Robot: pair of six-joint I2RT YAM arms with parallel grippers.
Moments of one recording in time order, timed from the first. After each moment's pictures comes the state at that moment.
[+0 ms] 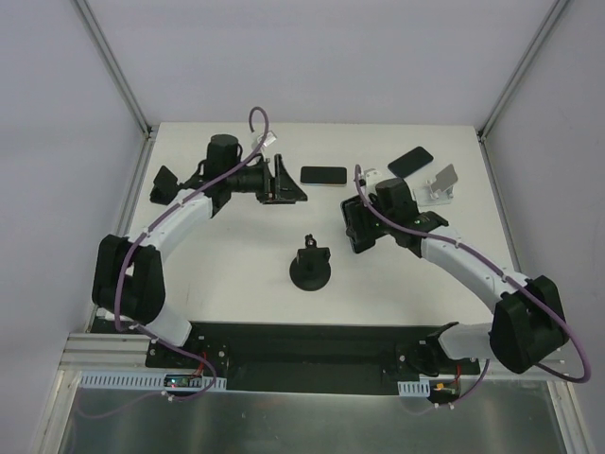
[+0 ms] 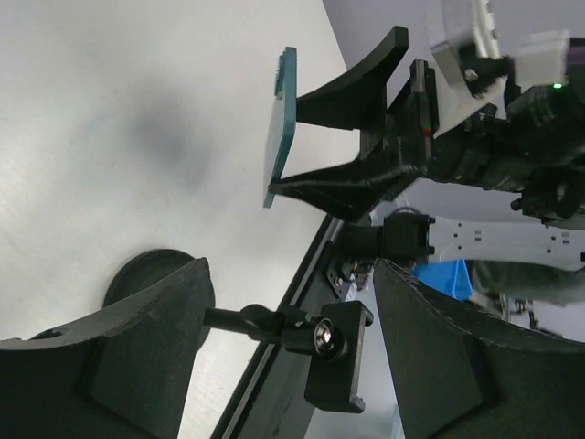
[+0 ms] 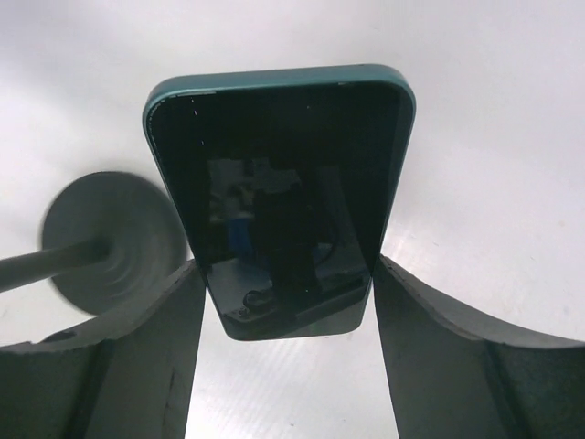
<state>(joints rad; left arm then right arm) -0.29 1.53 1.13 -0.07 0.95 -0.68 0.51 1.34 0.92 -0.36 -0.04 0.08</state>
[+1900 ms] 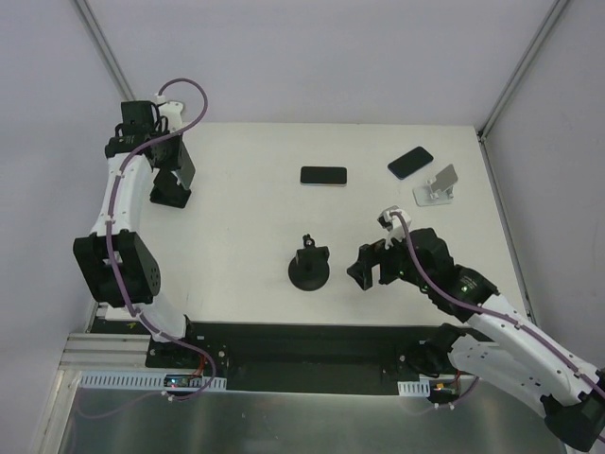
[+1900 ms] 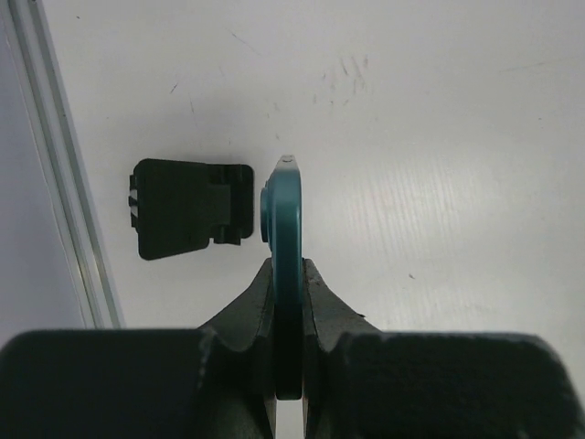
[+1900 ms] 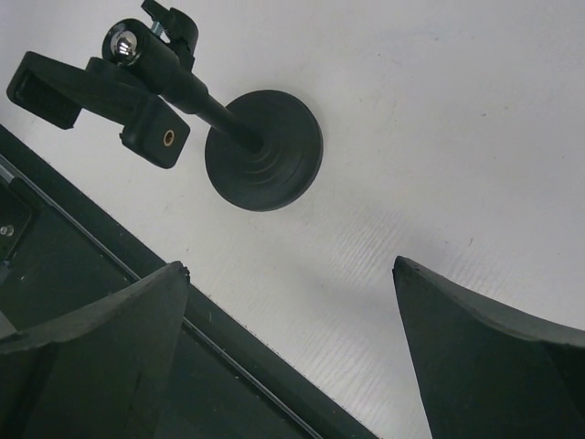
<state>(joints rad) 0.15 1.60 1.57 -0.74 0.25 0.22 0.76 0.71 0.66 -0.49 -0.05 0.31</state>
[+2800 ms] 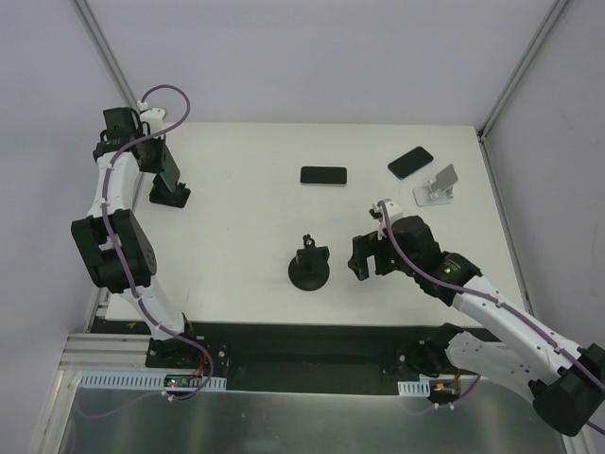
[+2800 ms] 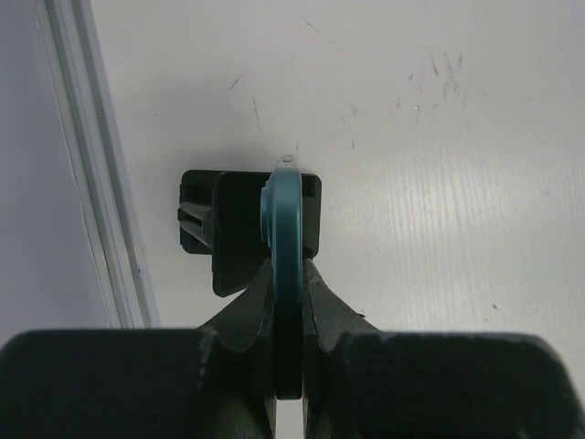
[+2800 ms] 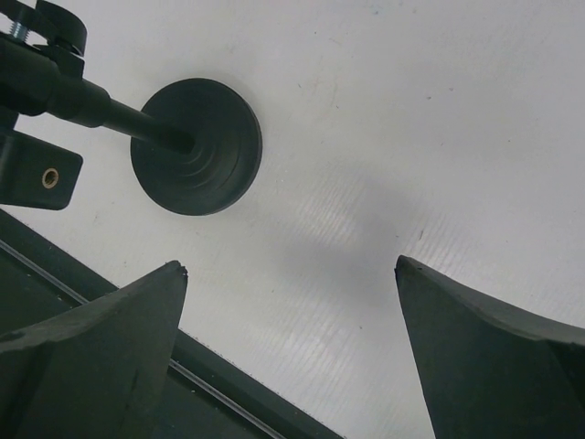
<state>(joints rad) 0.29 1.78 1.59 -0.63 0.32 0.32 0.71 0.88 0.71 -0.50 0.02 0.24</state>
